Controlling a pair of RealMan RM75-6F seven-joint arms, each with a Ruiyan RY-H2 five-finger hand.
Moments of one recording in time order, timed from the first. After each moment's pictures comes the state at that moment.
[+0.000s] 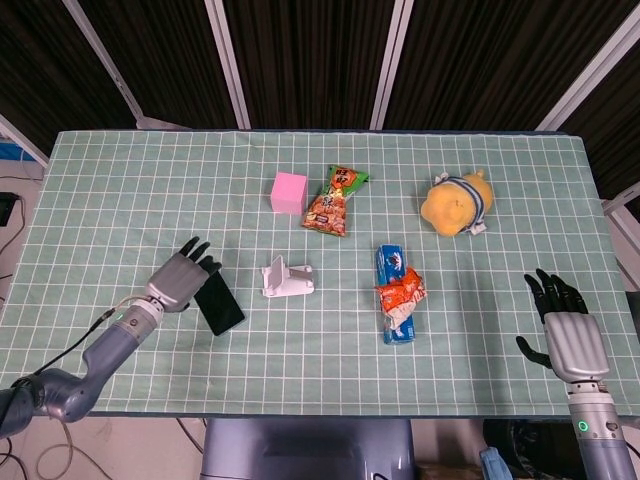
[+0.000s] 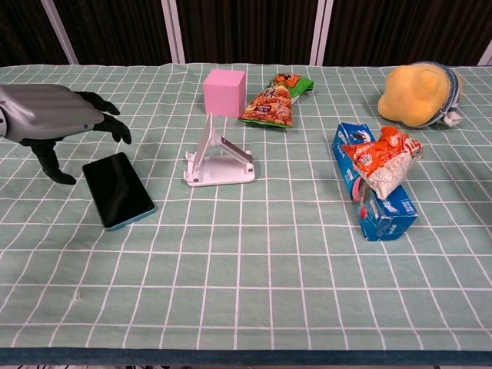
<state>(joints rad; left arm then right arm) -0.75 -1.33 -0.07 -1.49 1.19 0.75 0.61 0.16 -1.15 0.10 -1.70 -1.37 1.38 -0.22</state>
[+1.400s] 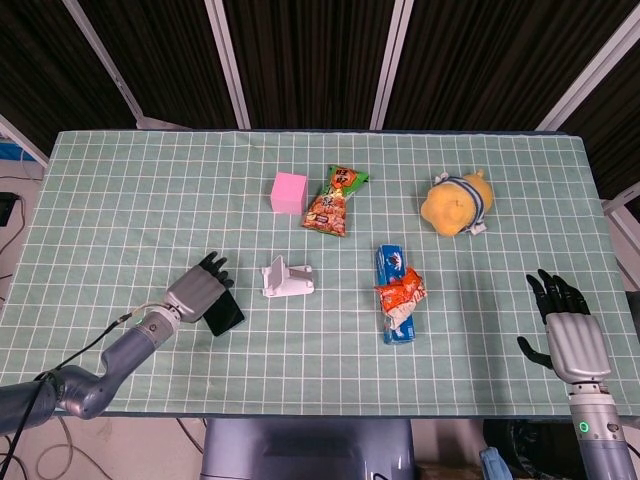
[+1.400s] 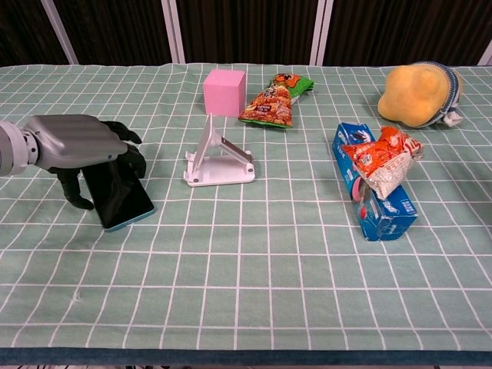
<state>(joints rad) -0.83 -1.41 0.02 -1.43 1.17 0.72 0.60 0.16 -1.15 0.10 -1.70 -1.37 1.39 -0.22</state>
